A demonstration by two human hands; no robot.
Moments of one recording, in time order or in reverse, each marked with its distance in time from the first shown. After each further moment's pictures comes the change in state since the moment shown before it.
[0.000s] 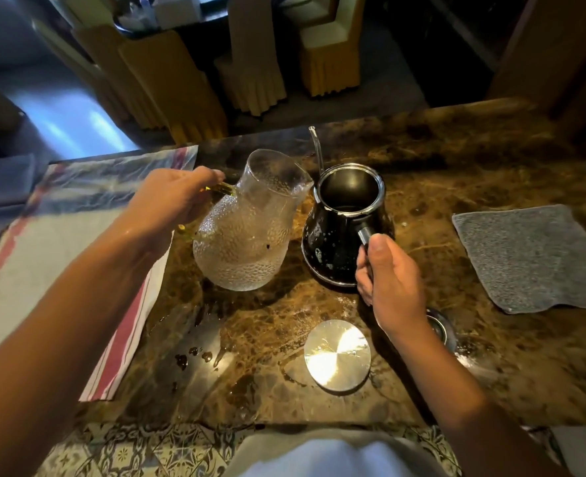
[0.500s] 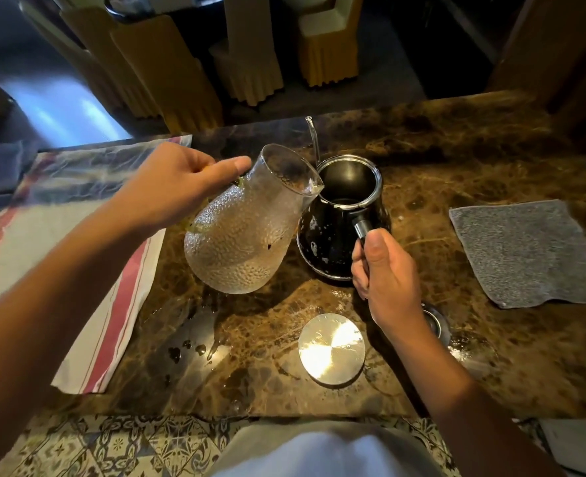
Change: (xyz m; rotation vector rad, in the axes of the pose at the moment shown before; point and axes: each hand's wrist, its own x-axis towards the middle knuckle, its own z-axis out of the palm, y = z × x) left_hand -0.006 0.015 -0.001 0.425 -0.153 0.351; right_hand 0.000 0.000 -0.001 0.009 -0.016 -0.031
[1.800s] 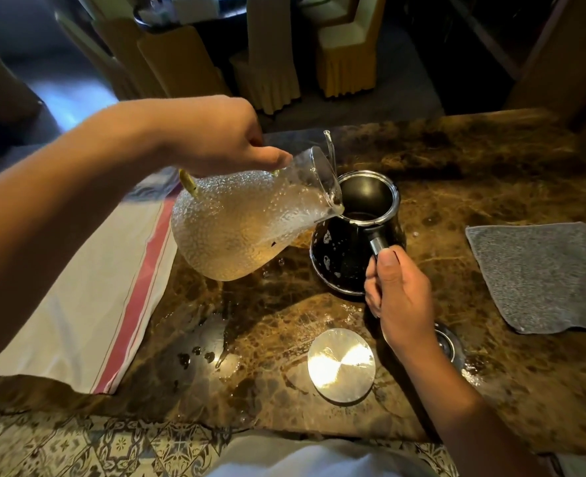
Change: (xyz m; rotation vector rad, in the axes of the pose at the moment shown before) left_hand 0.042 0.074 -0.033 0.693 -0.351 0.034; right_hand 0.000 0.005 0.000 -0.043 0.018 -0.039
